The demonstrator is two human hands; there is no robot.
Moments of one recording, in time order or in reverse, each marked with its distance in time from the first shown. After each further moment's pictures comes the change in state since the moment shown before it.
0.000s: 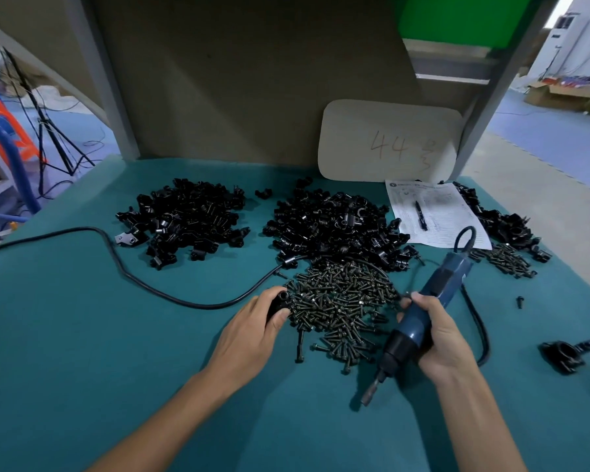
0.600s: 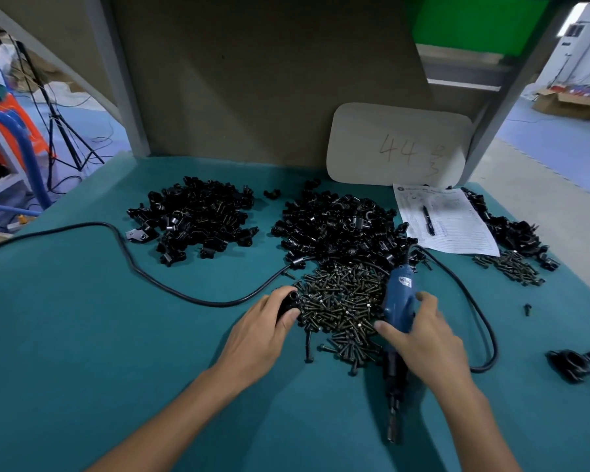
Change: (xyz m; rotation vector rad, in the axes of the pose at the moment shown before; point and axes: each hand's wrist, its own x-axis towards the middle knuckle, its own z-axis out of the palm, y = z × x) left_hand 0.002 -0.001 0.002 -0.012 -0.020 0.008; right_hand -0.018 0.009 0.013 -1.510 0.179 -0.297
